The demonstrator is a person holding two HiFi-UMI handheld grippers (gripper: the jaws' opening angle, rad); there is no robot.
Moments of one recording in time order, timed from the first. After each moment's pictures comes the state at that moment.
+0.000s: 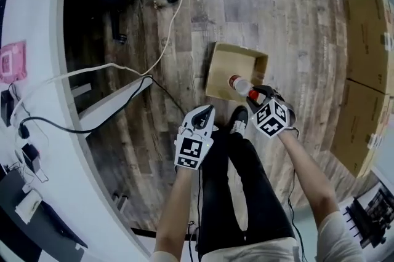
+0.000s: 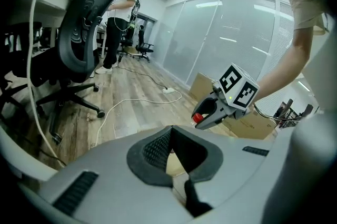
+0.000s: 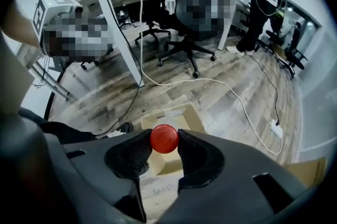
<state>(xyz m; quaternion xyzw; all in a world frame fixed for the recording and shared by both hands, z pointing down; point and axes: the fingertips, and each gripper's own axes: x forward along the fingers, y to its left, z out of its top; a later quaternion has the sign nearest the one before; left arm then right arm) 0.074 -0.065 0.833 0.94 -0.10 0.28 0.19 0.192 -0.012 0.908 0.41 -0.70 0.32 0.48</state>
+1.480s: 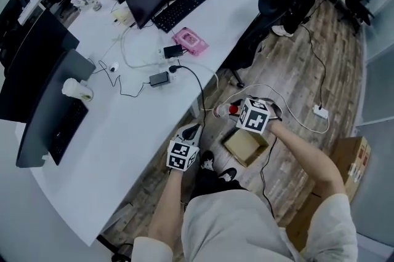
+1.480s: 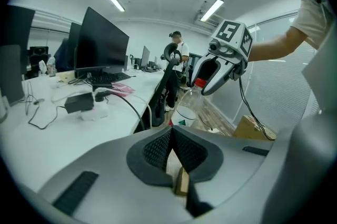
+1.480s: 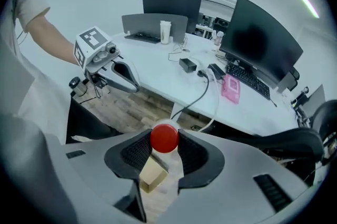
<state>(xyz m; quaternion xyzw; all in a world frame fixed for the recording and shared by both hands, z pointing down) -0.193 -0.119 0.445 0.87 -0.43 0.17 0.18 -0.095 -0.167 0.402 0.06 -0.83 0.00 0.55</state>
